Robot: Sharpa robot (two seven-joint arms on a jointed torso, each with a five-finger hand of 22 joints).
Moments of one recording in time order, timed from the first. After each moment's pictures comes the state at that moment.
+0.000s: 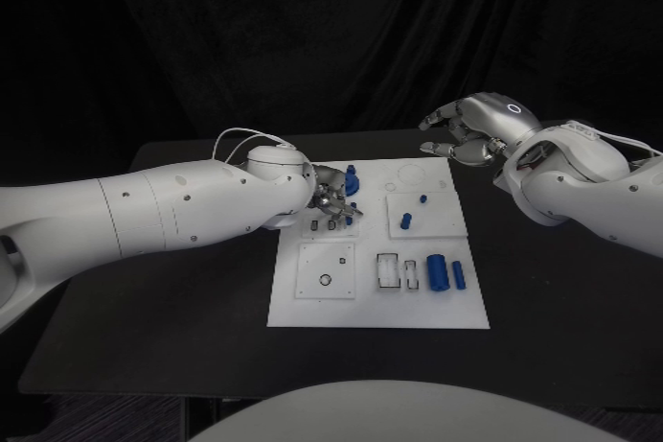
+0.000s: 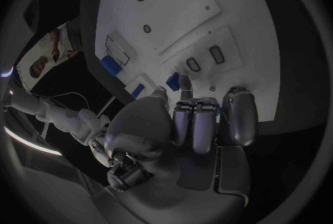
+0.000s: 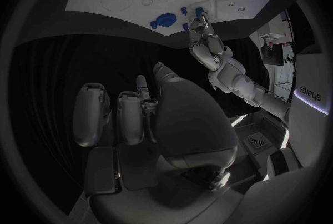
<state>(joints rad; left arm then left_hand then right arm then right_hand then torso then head) 1.35 -0.51 -0.21 1.33 -1.31 0.14 -0.39 1.07 0.23 -0.15 0.25 0.15 0.81 0.03 0.63 1.12 1.46 -0.04 1.57 1.31 1.47 -0.08 1.57 1.31 0.08 1.38 0.03 1.41 1.27 1.41 -0.87 -0.25 1.48 -1.49 -0.58 -0.02 1.43 -0.04 0.15 0.28 0.17 0.82 0.10 0.15 0.22 1.47 -0.01 1.52 1.31 1.47 -0.07 1.39 1.31 0.05 1.46 0.04 1.30 1.31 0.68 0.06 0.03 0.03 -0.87</state>
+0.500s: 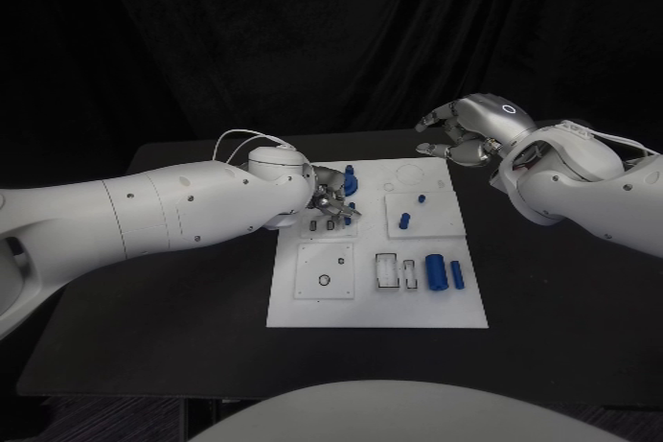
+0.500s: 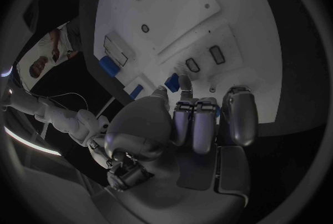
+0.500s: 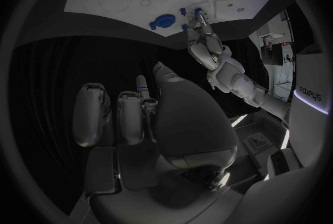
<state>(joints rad) 1.34 -0.49 -0.21 1.30 -1.31 0.15 -0.38 1.08 0.23 -0.13 0.24 0.17 0.81 0.03 0.62 1.12 1.47 -0.04 1.57 1.31 1.47 -0.08 1.57 1.31 0.08 1.38 0.03 1.41 1.26 1.41 -0.87 -0.25 1.48 -1.49 -0.58 -0.03 1.43 -0.04 0.15 0.28 0.17 0.82 0.10 0.15 0.22 1.47 -0.01 1.52 1.31 1.47 -0.07 1.39 1.31 0.05 1.46 0.04 1.30 1.31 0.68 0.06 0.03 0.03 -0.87</state>
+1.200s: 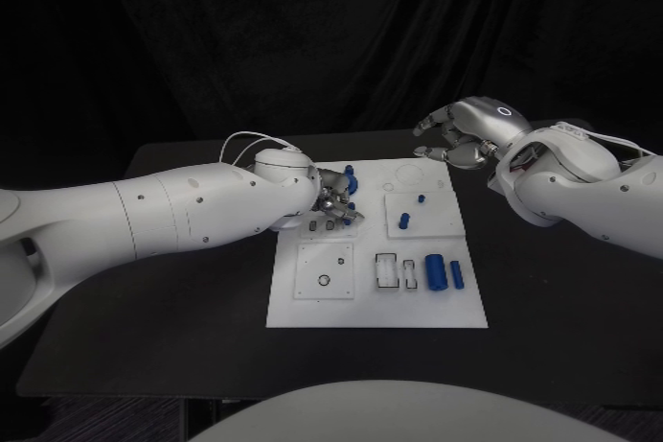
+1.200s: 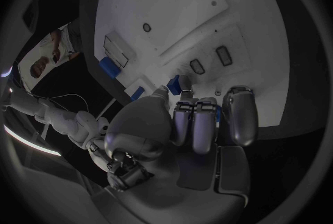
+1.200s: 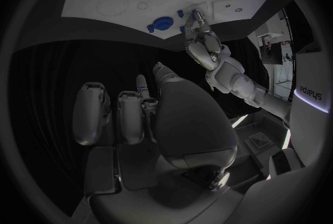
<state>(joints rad) 1.33 -0.46 -0.21 1.27 -1.31 0.16 -0.36 1.09 0.23 -0.11 0.22 0.21 0.83 0.03 0.59 1.14 1.46 -0.04 1.57 1.31 1.47 -0.08 1.57 1.31 0.08 1.38 0.03 1.41 1.26 1.41 -0.86 -0.25 1.49 -1.49 -0.55 -0.04 1.43 -0.04 0.15 0.28 0.19 0.83 0.10 0.15 0.22 1.47 -0.01 1.51 1.31 1.47 -0.07 1.38 1.31 0.05 1.46 0.04 1.28 1.31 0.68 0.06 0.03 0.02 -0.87</state>
